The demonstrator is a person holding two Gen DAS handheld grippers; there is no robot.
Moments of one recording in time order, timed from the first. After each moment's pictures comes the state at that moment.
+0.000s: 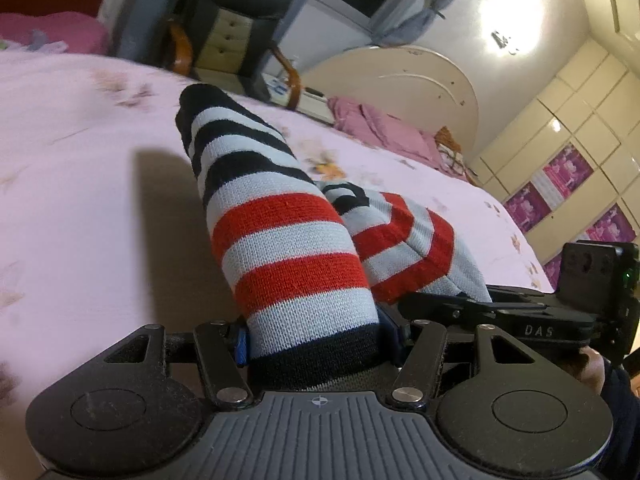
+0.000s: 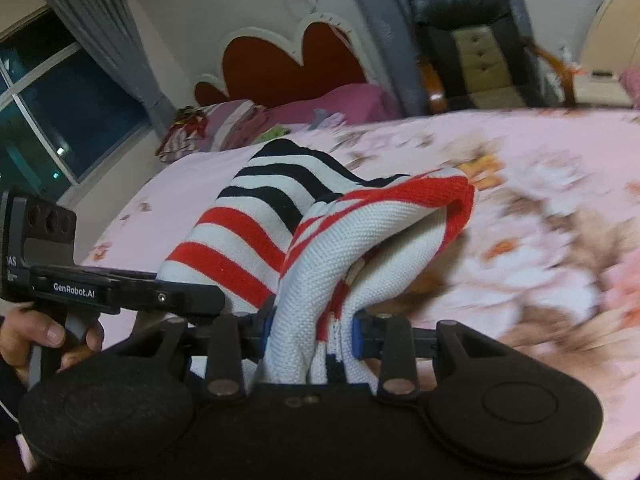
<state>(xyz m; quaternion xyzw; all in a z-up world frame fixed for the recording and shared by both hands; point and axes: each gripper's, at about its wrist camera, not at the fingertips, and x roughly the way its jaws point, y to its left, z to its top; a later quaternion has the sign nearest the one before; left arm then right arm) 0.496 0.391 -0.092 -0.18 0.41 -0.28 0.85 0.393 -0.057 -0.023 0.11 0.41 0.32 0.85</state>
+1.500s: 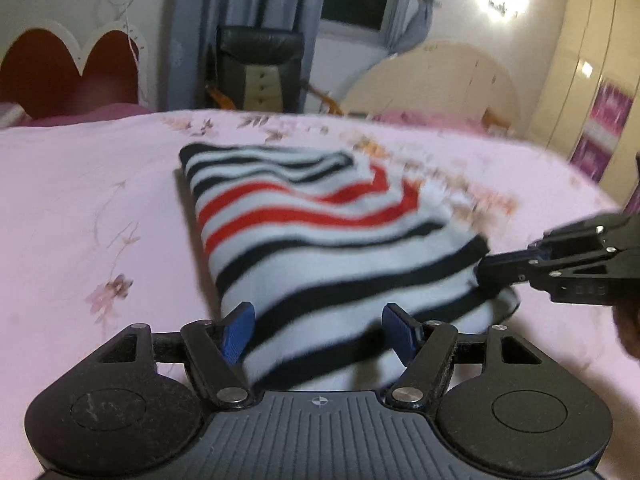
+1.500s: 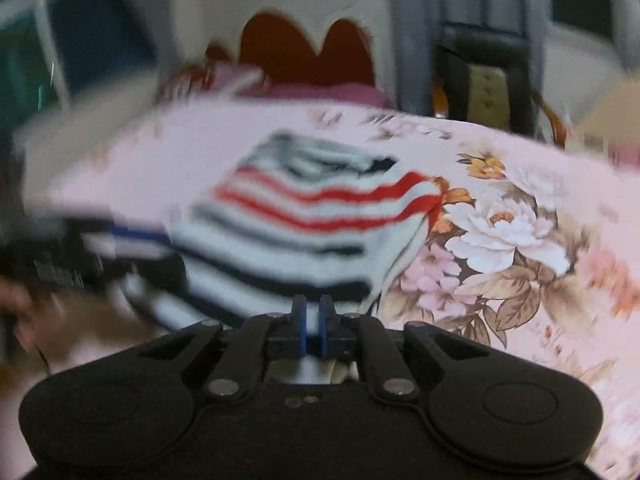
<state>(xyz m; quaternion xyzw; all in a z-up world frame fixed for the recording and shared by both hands) 0.375 0.388 -0.109 -0.01 0.34 -0.18 0.92 0.284 -0.019 -0.028 -0.08 0.38 0.28 0.88</state>
